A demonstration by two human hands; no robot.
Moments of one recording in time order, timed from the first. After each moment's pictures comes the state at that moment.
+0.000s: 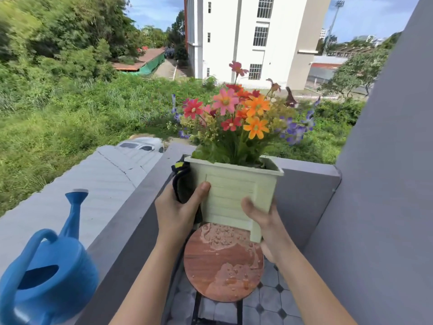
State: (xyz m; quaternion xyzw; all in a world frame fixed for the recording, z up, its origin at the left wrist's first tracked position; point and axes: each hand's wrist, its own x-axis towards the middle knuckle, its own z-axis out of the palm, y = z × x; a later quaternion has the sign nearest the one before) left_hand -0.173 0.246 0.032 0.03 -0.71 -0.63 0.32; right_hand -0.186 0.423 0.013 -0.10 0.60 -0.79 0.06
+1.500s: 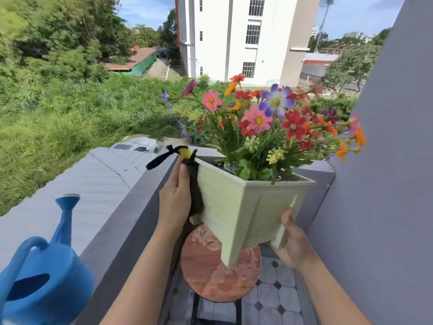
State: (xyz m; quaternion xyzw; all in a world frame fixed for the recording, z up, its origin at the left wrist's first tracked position) left_hand -0.205 0.249 0.036 0.05 -0.74 -0.63 0.23; right_hand -0.180 0.476 -0.009 -0.06 0.52 -0.84 0.11
